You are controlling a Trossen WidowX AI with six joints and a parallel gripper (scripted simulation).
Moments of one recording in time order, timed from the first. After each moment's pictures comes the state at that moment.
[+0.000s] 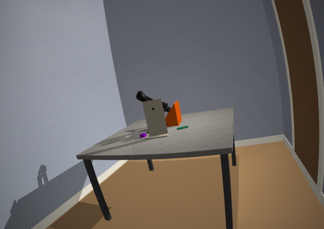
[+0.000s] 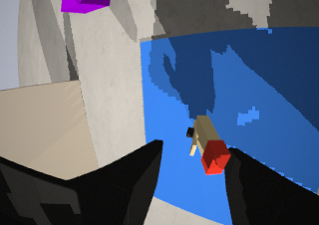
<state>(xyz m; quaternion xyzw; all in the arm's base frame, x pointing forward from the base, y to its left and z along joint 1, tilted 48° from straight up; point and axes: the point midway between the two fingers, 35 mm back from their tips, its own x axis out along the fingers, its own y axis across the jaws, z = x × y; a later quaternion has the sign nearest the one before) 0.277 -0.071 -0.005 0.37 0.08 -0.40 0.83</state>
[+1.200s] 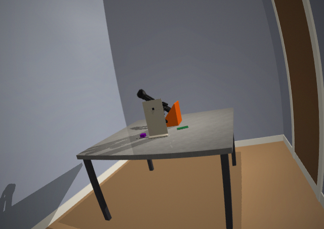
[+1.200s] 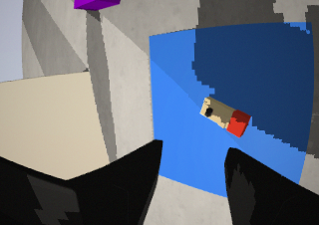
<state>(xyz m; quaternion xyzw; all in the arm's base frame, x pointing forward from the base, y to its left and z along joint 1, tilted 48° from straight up) 0.264 -0.052 0.004 0.37 0.09 -0.40 0.83</state>
